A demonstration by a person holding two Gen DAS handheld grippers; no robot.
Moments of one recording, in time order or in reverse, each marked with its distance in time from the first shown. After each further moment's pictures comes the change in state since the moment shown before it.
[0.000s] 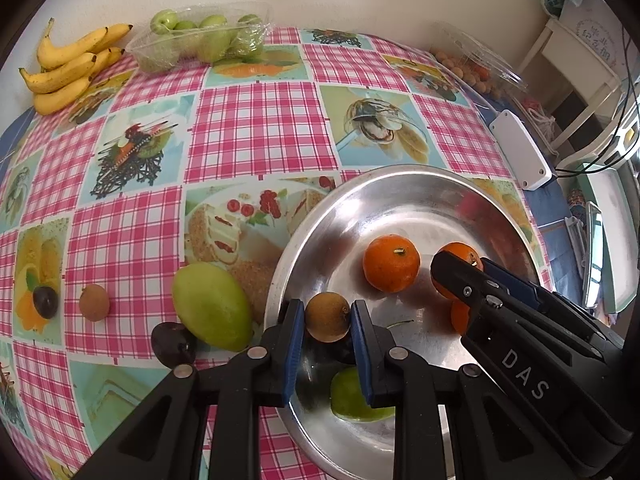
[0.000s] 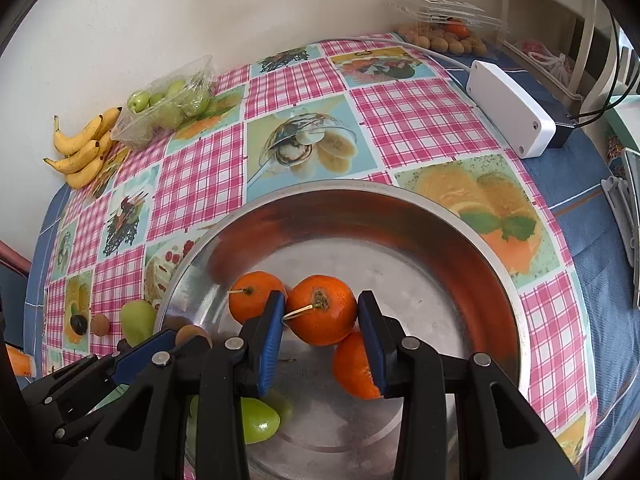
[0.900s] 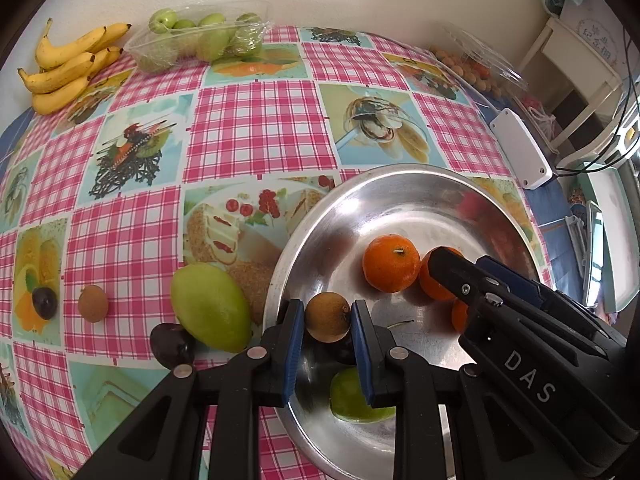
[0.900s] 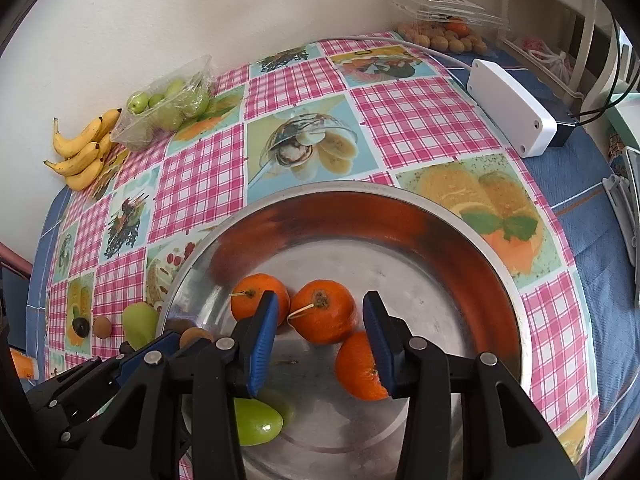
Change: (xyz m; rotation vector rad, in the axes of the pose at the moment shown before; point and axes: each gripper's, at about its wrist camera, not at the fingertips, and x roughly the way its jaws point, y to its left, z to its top) left arm 0.002 0.000 0.002 0.003 0.008 0.000; right arm 0.000 0.001 0.000 0.004 -0.003 0.003
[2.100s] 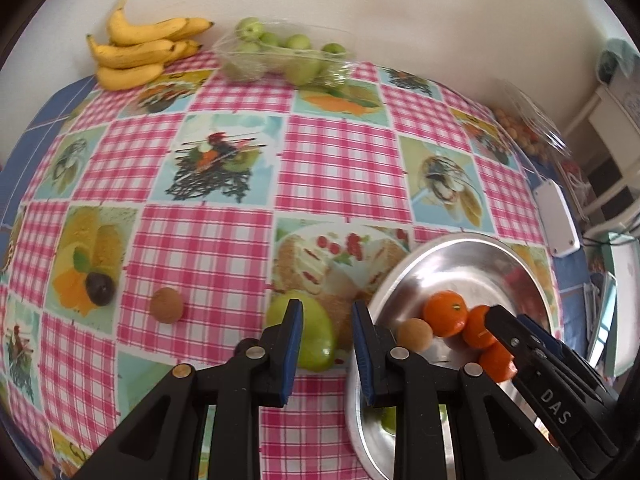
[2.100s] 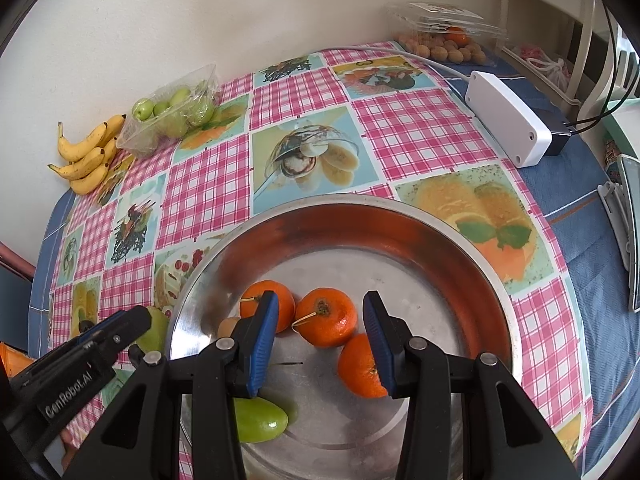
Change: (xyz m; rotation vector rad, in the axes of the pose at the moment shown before) left arm -0.030 0.048 0.008 -0.191 -0.089 0.097; right arm -0.011 0.002 0.003 -0.001 -0.015 0.001
